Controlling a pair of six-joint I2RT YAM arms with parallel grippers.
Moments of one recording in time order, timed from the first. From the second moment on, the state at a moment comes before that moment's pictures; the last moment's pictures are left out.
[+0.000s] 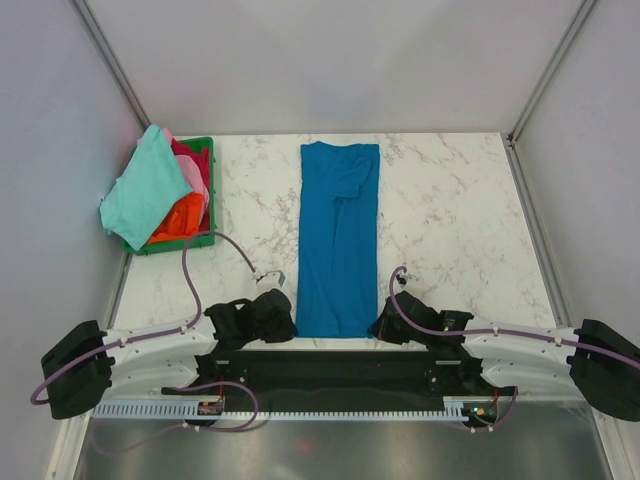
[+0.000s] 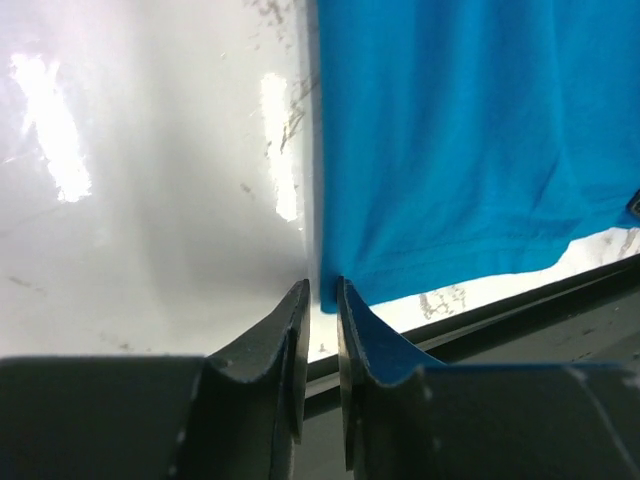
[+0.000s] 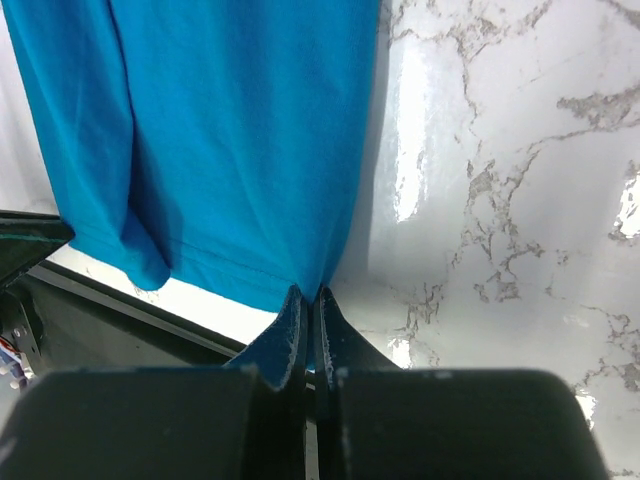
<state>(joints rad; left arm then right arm) -1.04 1.00 0.35 -0.31 -0.20 -1.02 1.05 1.00 0.27 -0.12 0.18 1.16</state>
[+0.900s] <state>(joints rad) -1.05 1.04 0.37 -0.27 -0.20 -1.05 1.05 1.02 0.28 -0.13 0.18 1.16</state>
